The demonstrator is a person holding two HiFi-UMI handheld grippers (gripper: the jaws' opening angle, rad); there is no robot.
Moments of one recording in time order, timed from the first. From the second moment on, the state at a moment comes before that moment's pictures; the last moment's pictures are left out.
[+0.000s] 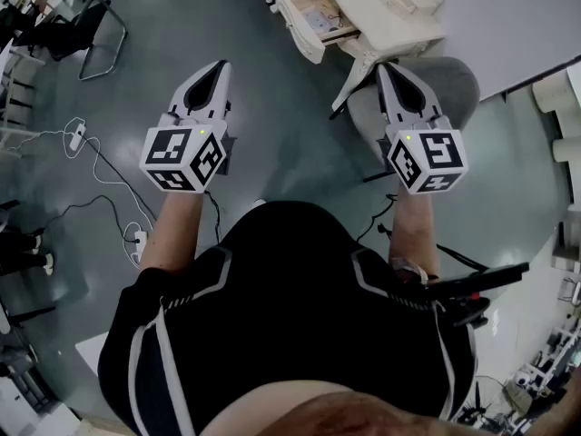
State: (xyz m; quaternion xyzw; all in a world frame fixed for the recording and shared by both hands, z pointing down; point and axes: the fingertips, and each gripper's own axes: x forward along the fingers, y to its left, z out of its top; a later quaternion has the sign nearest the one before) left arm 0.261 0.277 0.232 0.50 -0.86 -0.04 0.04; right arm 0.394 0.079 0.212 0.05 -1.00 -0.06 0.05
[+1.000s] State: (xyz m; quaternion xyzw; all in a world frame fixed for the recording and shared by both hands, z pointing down) left arm 0.223 0.328 0.248 0.52 -0.85 -0.06 0.04; right arm 0.337 0.140 0.215 0.04 -1.00 -0.07 0.04
